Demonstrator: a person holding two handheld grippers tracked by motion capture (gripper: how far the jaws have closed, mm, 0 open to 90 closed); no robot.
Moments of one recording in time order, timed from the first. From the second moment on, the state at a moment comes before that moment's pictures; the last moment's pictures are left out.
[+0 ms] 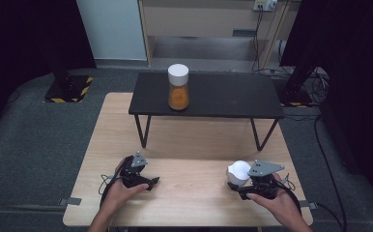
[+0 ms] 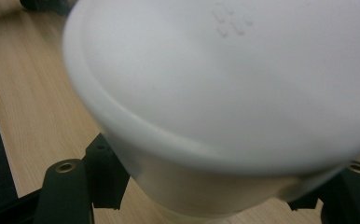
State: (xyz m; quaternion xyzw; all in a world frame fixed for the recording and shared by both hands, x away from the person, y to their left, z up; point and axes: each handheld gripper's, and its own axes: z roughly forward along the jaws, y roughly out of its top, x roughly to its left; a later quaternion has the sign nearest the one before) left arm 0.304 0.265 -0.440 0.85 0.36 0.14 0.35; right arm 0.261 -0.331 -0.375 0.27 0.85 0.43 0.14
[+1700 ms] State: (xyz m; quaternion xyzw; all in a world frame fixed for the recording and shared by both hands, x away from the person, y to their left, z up) left arm 0.304 0.265 -0.440 0.85 0.36 0.14 0.35; right arm 0.325 -0.350 -0.268 0.25 0.86 0.43 0.14
